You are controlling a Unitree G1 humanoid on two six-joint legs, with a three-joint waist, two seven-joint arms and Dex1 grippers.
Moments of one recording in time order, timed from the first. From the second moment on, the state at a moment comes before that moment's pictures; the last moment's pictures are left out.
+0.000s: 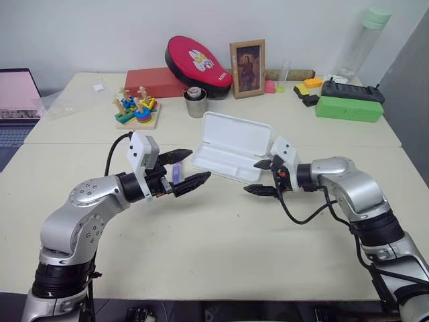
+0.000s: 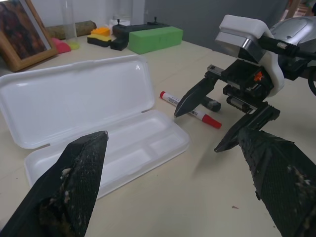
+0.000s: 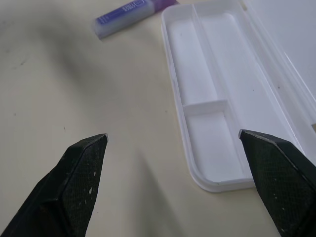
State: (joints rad) left arm -0.29 0.66 0.14 -0.36 -0.67 0.63 -0.82; right arm -0.65 -0.54 0.28 -0.07 0.25 0.78 0.92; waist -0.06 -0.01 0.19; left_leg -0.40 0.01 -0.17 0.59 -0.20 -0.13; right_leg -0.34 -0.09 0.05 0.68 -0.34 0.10
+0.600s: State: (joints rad) left arm -0.30 0.67 0.15 -0.43 -0.71 0.67 -0.80; right arm -0.78 -0.42 0.44 0.11 0.13 0.81 0.87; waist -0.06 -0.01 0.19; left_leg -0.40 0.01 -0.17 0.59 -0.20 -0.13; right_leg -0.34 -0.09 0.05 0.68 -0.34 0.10
